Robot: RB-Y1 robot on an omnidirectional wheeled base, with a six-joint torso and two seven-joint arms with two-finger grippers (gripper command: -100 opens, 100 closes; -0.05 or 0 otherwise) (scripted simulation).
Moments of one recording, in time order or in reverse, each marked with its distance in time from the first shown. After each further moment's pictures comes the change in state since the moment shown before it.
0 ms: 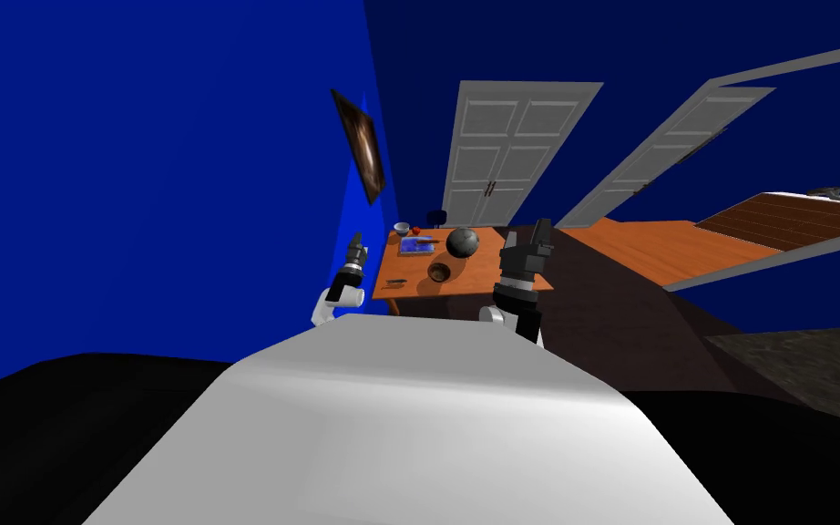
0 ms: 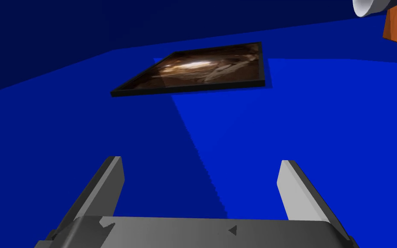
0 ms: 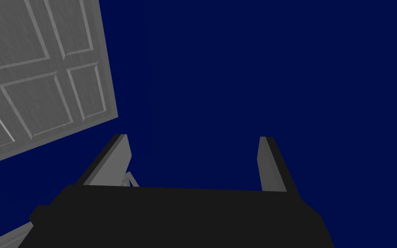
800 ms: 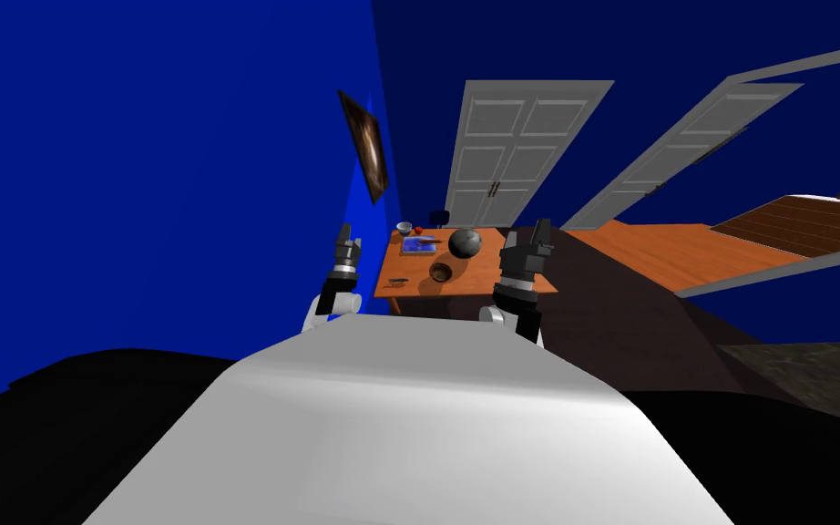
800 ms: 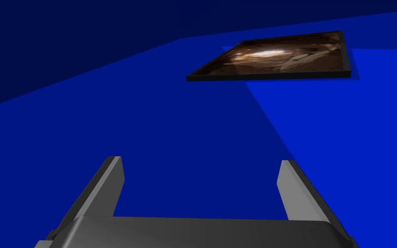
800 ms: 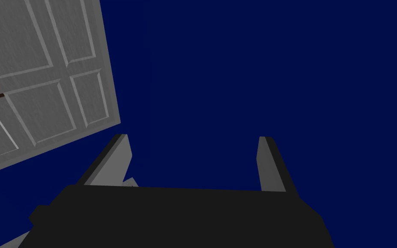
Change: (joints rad) left arm 0.105 -0.023 -0.022 -0.165 0.000 -0.179 -0.035; right arm 0.000 0.000 0.000 0.000 0.000 0.000 0.000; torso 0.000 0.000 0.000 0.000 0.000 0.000
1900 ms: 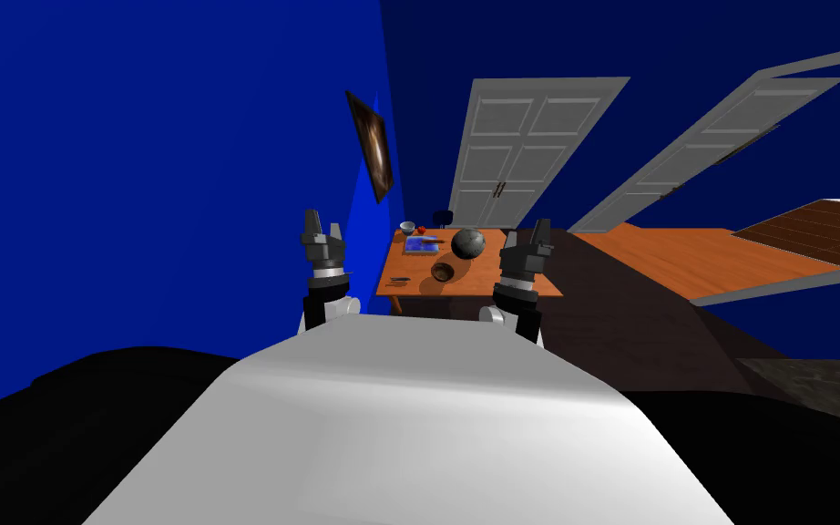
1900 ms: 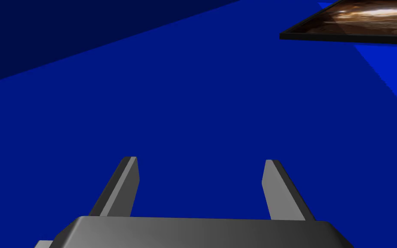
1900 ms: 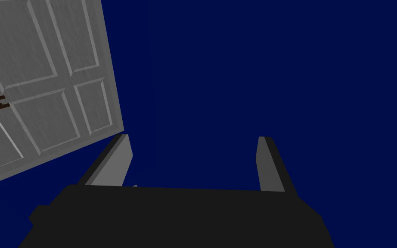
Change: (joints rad) left arm 0.100 -0.132 -0.015 -0.184 0.005 -0.207 -0.037; right arm 0.000 0.000 0.000 0.000 0.000 0.000 0.000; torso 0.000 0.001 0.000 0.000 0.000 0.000
